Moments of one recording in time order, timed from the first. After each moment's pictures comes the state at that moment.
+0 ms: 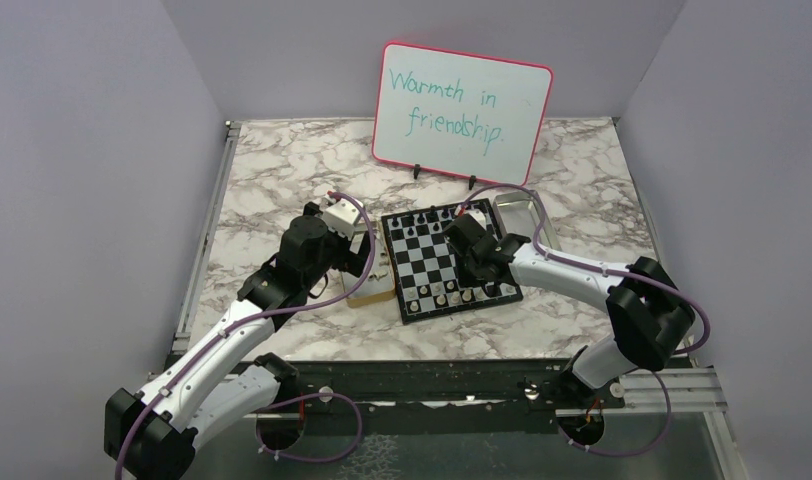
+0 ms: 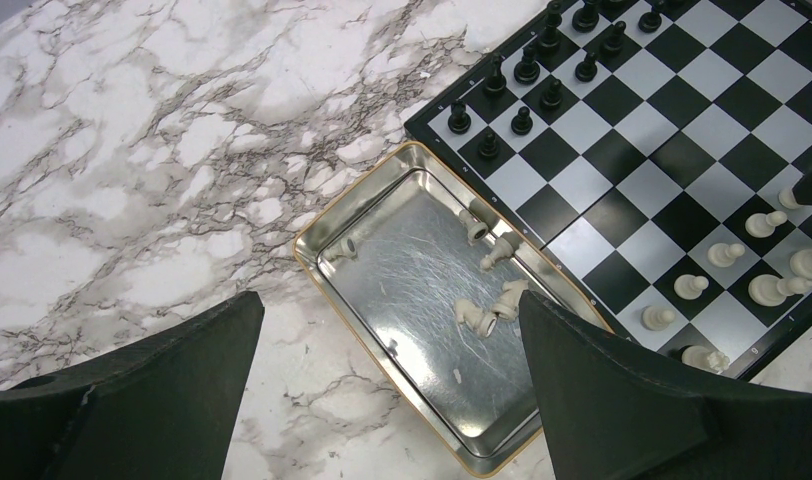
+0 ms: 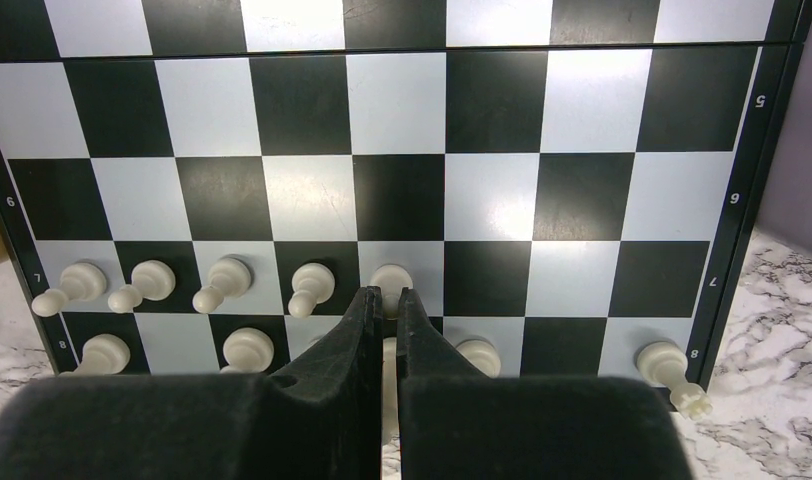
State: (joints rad) left arm -0.56 0.87 0.68 -0.23 -0.12 0.09; right arm 0.79 1.54 0.93 -0.48 0.26 0.54
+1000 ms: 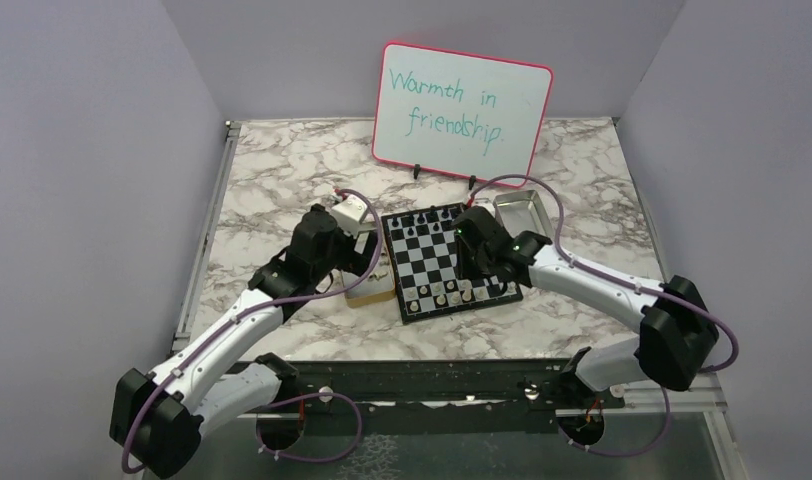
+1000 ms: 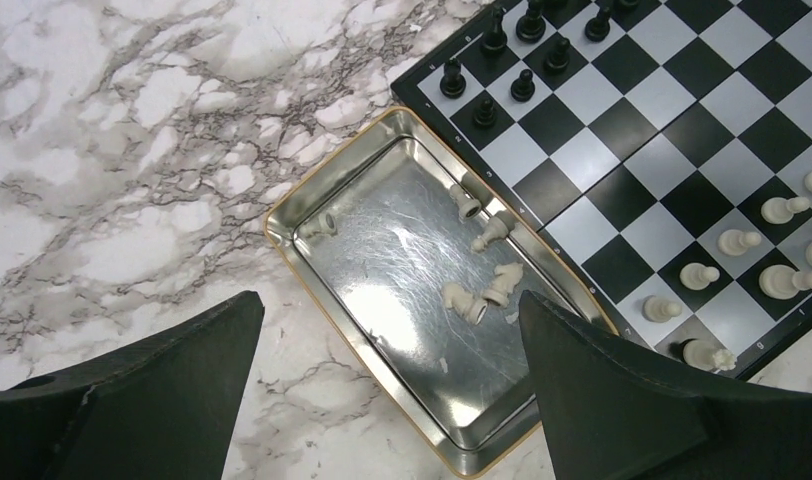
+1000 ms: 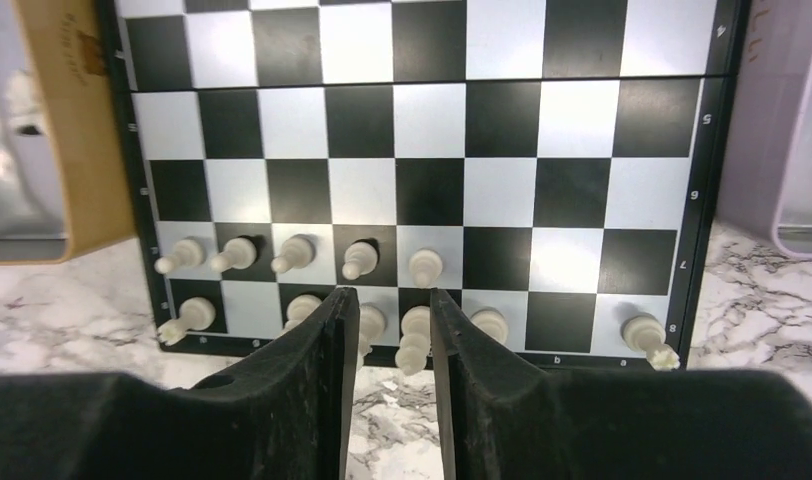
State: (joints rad) left arm -0.56 0.93 0.68 -0.23 -0.13 0.06; right arm 0.79 1.42 0.96 -0.52 0.25 0.56
